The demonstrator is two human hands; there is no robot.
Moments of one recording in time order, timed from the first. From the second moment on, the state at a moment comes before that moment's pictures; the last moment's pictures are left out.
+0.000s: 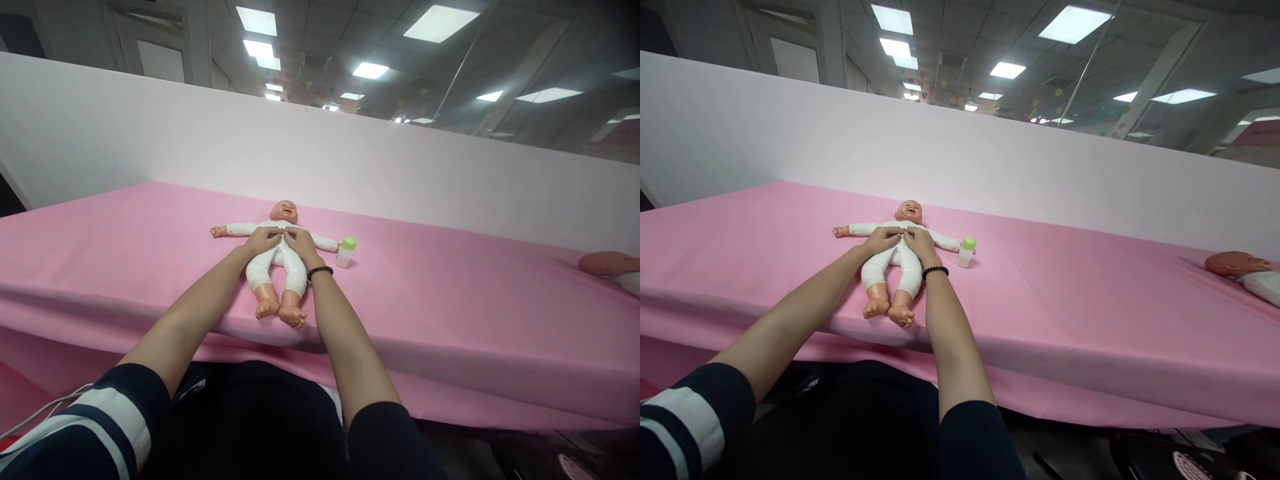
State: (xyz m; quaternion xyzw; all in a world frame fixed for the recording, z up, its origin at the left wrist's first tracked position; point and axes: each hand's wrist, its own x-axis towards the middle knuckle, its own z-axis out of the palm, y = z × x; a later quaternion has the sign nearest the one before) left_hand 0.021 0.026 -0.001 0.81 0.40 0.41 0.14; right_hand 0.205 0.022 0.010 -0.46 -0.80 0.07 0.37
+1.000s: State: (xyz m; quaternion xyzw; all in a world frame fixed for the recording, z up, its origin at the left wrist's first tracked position) left_hand 0.021 0.026 -0.002 0.79 0.41 0.44 0.13; right_hand 0.201 0.017 0.017 -0.51 -0.78 0.04 0.37
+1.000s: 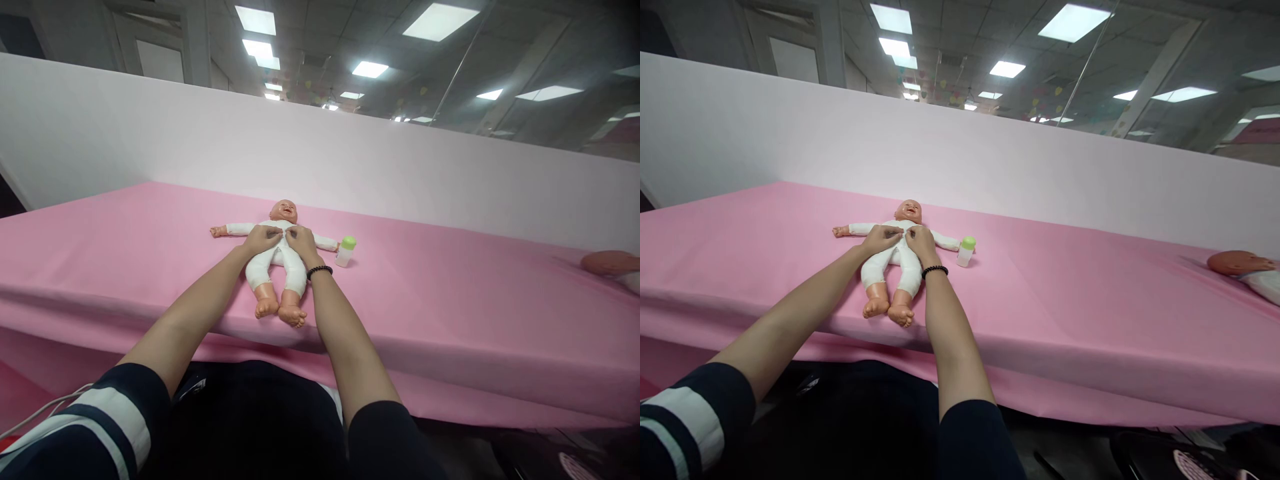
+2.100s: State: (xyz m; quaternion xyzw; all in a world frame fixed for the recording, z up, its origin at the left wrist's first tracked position) left_hand 0.019 0.043 -0.008 0.77 0.55 0.30 0.11; right_hand 0.203 0.032 0.008 -0.55 -0.78 0.14 0.28
